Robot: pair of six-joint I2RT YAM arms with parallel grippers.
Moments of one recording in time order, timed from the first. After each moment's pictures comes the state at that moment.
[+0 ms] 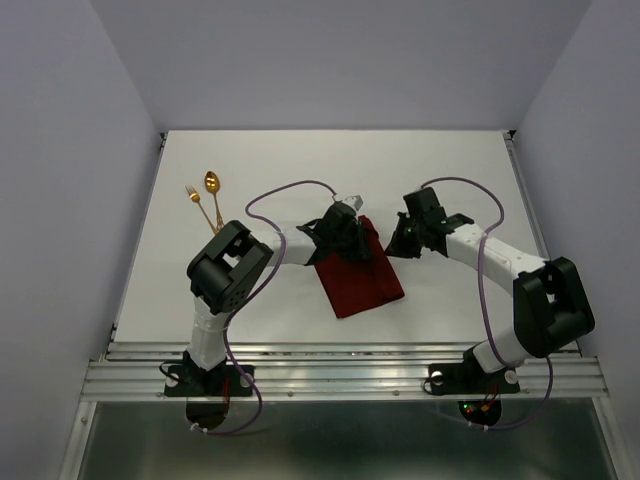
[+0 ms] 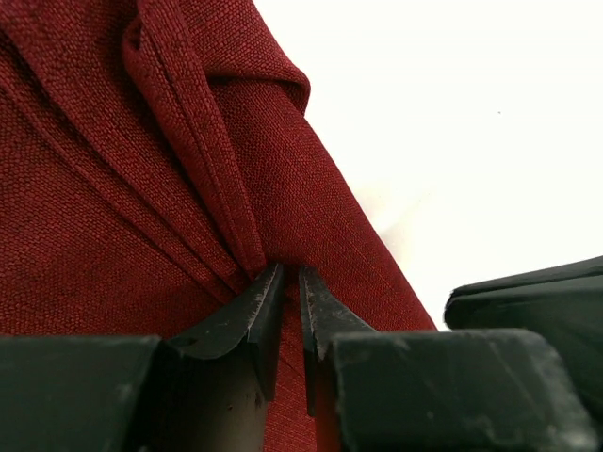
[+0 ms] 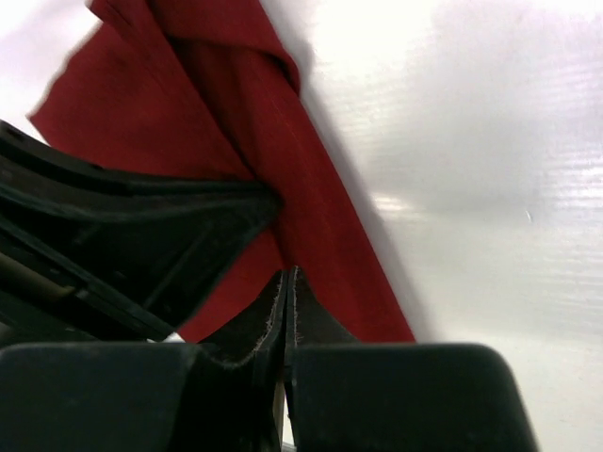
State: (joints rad) left arm -0.79 1.98 1.14 0.13 0.17 -0.74; right arm 0.42 1.50 0.96 -0.42 -0.10 0.73
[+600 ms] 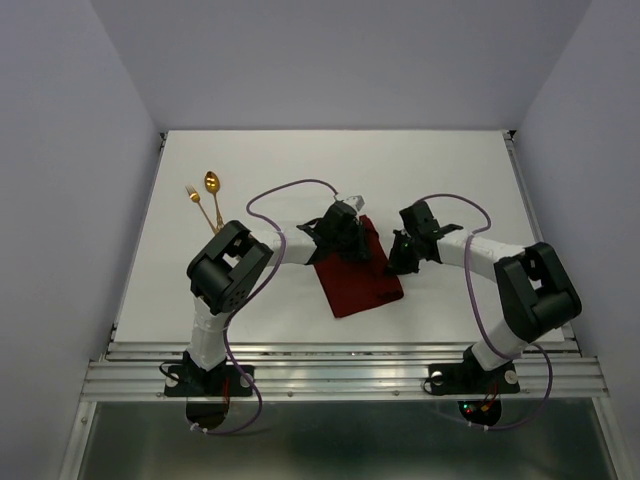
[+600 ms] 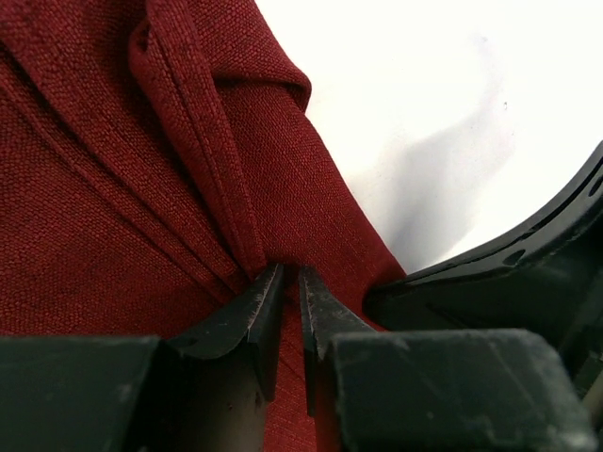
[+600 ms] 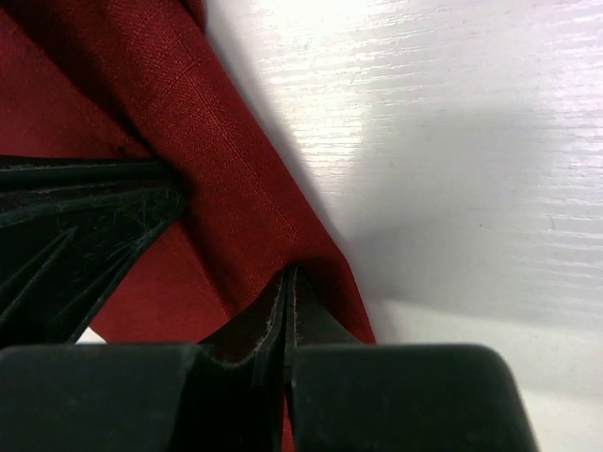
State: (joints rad) left arm -0.78 1.98 1.15 0.11 0.17 -0.71; right arm 0.42 1.60 0.85 -0.35 -0.15 0.68
